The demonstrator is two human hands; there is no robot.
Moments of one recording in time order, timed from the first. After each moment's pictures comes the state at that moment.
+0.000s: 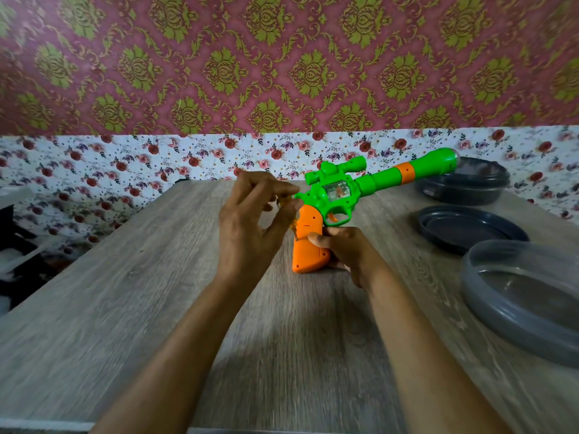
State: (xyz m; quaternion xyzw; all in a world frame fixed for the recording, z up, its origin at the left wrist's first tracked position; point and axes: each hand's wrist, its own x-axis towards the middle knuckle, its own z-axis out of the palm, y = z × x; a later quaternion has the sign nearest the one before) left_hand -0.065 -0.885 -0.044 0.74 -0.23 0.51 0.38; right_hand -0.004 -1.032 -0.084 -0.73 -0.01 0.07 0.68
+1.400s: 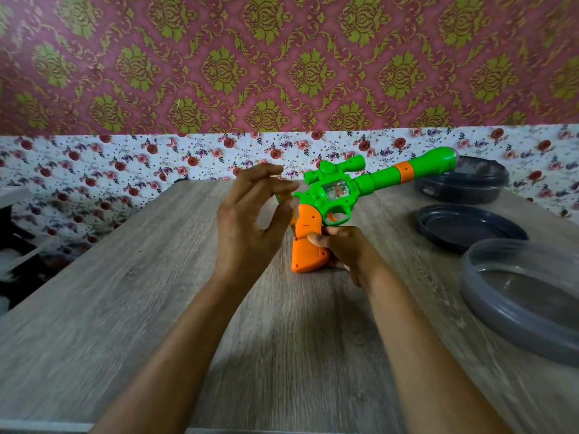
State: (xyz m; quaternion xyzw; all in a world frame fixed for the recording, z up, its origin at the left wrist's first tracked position) left_hand -0.066 -0.884 -0.042 0.74 -0.23 0.50 0.38; right_hand -0.008 -1.032 -0.080 -0.72 -0.01 0.07 0.69
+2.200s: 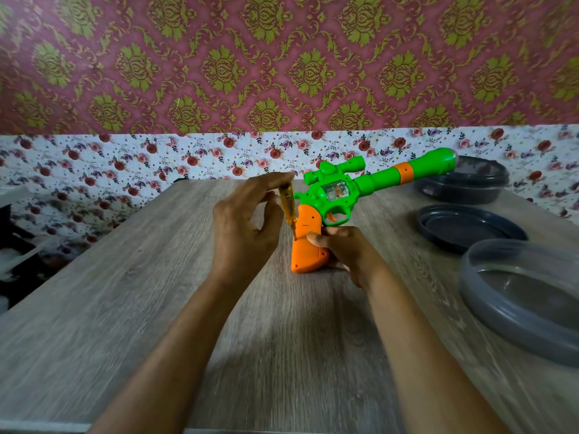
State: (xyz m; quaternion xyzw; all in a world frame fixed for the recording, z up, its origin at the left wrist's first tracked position) left_hand -0.068 -0.882 -0.040 0.74 -0.23 0.48 0.41; right_hand -0.010 -1.033 -0.079 -0.73 0.00 0.07 0.68
